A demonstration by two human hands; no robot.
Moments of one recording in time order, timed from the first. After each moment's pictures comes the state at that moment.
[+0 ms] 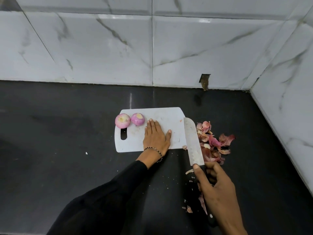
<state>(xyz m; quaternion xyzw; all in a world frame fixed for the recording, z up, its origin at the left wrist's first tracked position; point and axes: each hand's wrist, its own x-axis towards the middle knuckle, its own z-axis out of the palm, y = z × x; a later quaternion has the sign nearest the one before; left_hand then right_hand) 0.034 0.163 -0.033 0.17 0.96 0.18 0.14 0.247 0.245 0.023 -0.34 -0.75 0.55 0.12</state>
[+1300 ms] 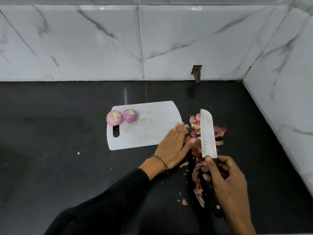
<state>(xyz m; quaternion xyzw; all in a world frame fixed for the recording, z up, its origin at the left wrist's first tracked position) 0.087 0.187 -0.024 0.42 0.86 0.25 0.18 0.257 0.263 0.035 -0.41 -0.72 0.54 0.18</state>
